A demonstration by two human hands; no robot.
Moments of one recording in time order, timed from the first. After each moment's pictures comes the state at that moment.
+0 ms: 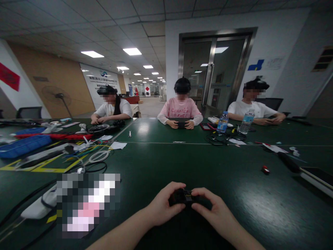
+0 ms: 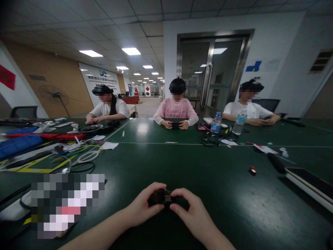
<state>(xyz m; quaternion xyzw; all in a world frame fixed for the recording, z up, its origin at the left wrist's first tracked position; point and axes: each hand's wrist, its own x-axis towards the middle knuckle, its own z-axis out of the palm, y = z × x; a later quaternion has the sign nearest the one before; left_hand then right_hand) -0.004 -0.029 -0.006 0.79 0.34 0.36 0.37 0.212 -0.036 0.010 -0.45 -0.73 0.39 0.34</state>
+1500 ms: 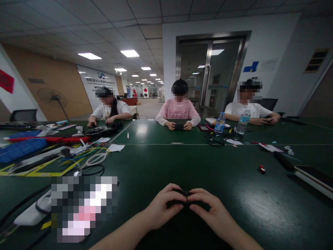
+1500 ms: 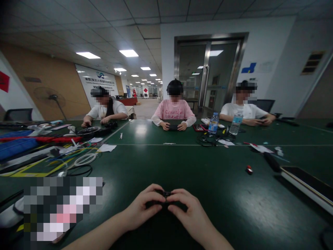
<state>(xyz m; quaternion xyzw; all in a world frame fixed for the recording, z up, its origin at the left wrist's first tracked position) -0.002 -0.028 -0.007 0.80 0.30 0.38 0.36 0.211 -0.037 0.009 -0.43 -0.74 0.38 0.36</state>
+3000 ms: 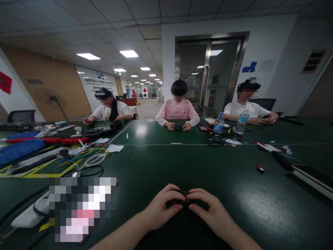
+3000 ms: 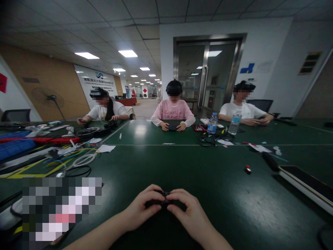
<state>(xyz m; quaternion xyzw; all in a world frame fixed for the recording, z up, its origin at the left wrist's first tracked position) -0.003 -0.028 -0.007 0.80 0.31 0.37 0.37 0.212 -0.036 0.005 -0.42 -0.73 0.38 0.37</state>
